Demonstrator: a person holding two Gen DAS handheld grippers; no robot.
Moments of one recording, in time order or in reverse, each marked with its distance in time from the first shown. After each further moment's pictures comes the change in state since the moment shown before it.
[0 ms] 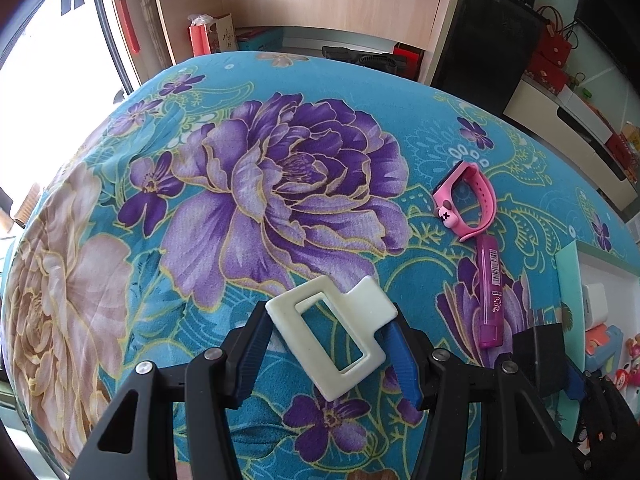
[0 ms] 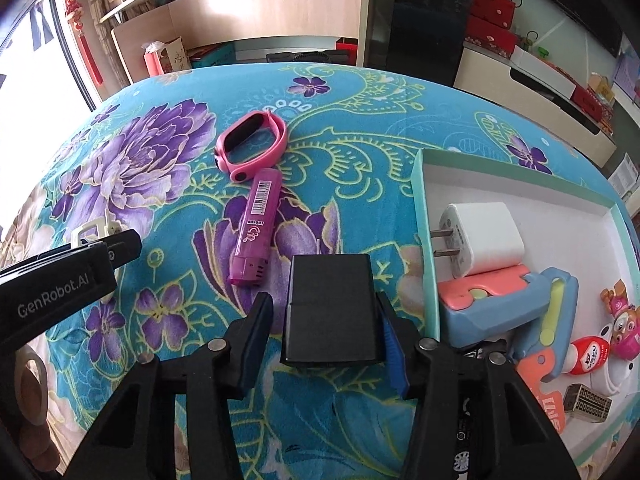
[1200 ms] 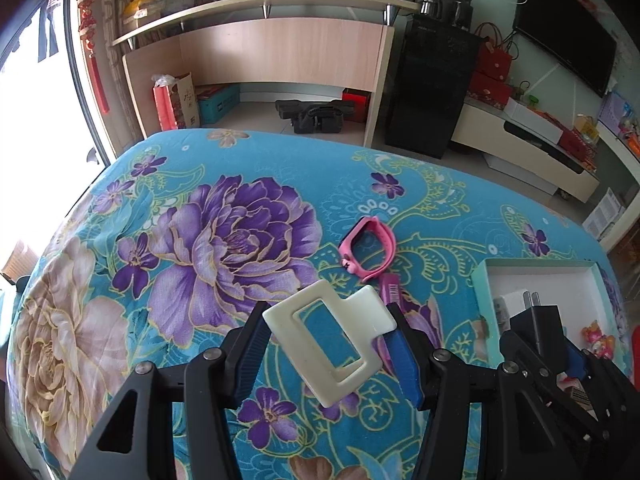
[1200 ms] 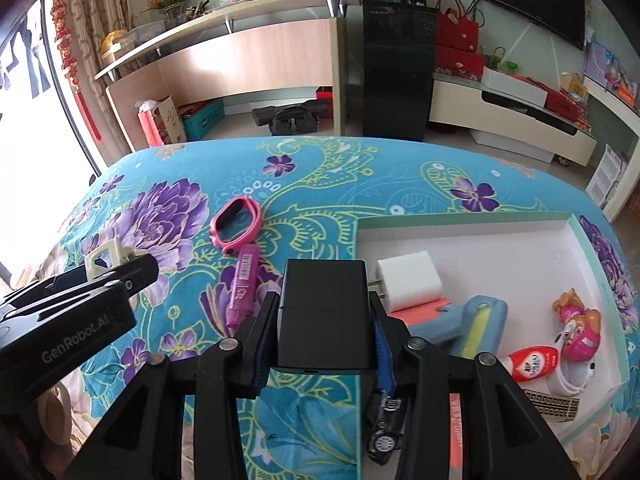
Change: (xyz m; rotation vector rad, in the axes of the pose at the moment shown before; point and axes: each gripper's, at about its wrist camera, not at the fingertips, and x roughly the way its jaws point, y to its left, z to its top) left arm -0.070 -0.044 -0.001 0.127 -0.191 -0.116; right arm -0.066 -0.050 0.005 0.138 -0.186 -0.015
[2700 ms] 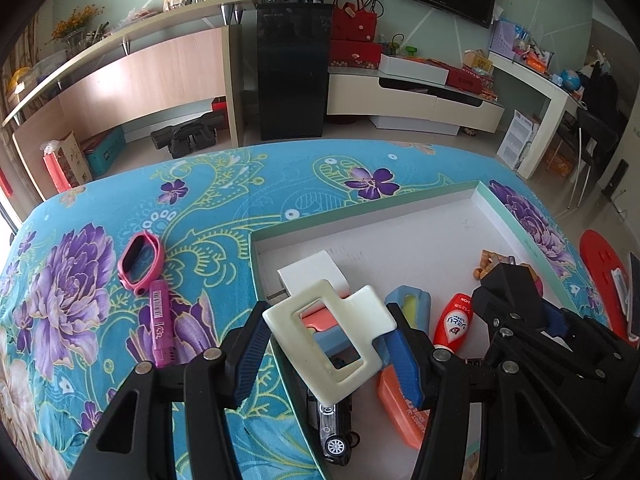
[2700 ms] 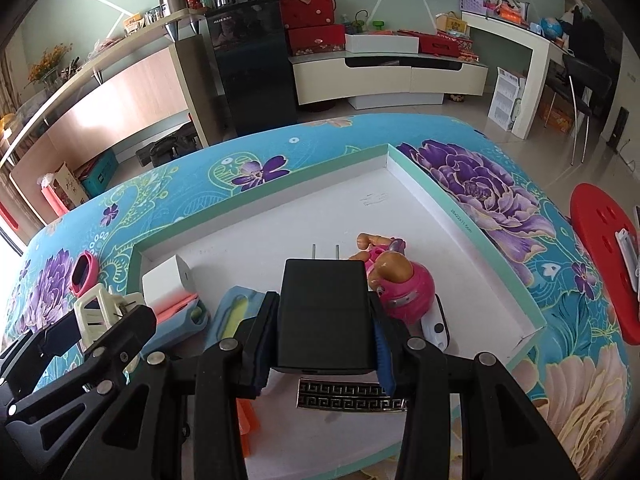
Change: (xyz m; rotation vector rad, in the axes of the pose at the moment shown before) left arm 0.005 -0.167 -0.035 0.310 0.014 -0.239; right arm -0.020 -0.148 -0.026 0.307 0.024 -0.227
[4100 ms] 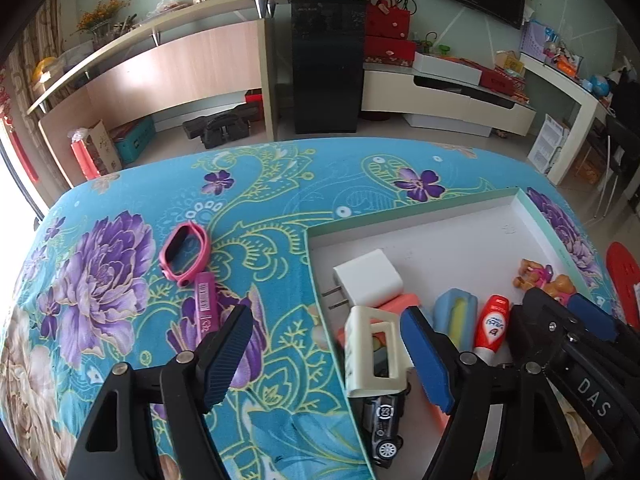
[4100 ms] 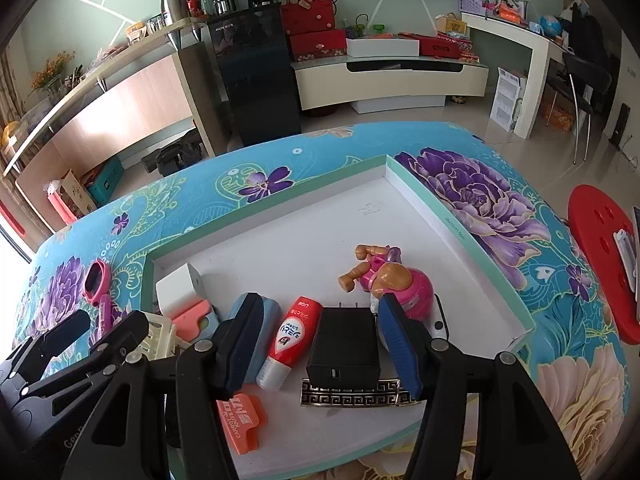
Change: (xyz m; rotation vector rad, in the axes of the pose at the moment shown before) left arm -0.003 0.030 0.002 -0.054 0.021 0.122; right arm -0.015 0.001 0.006 0.002 -0.008 0.029
